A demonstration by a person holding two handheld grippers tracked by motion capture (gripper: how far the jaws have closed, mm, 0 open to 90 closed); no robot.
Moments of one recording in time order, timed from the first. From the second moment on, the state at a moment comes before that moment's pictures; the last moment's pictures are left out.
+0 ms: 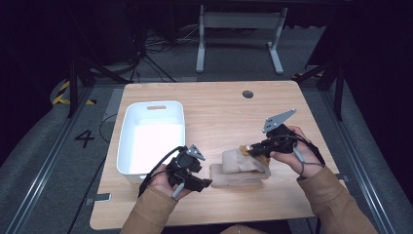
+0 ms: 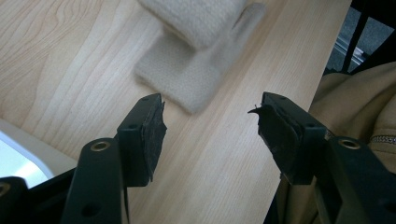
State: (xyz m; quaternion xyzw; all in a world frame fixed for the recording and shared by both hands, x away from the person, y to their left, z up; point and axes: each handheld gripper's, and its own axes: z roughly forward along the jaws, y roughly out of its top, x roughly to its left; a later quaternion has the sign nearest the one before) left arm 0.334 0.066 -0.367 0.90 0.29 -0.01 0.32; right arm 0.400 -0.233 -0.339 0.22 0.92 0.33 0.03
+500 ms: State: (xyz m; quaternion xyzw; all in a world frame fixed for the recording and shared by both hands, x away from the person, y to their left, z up) left arm 0.335 0.064 -0.367 0.90 0.28 -0.01 0.32; right arm 0.392 -0.204 -0.359 0.20 0.92 0.33 0.01
